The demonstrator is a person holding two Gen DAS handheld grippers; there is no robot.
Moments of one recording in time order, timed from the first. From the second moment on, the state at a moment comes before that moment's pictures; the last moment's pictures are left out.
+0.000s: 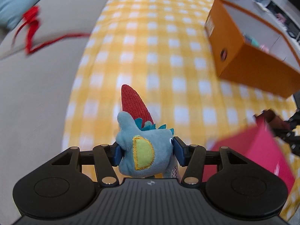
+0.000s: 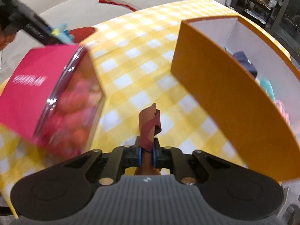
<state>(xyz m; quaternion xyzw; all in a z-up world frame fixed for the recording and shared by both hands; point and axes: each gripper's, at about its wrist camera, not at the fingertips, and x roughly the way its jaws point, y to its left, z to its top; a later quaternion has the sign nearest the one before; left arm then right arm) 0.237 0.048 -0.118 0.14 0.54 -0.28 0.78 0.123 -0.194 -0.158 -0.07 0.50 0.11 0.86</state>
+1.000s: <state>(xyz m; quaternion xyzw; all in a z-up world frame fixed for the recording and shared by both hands) -0.024 0.040 -0.075 0.19 0.59 -0.33 0.71 -0.038 -0.207 -0.104 -0.02 0.47 0.07 0.88</state>
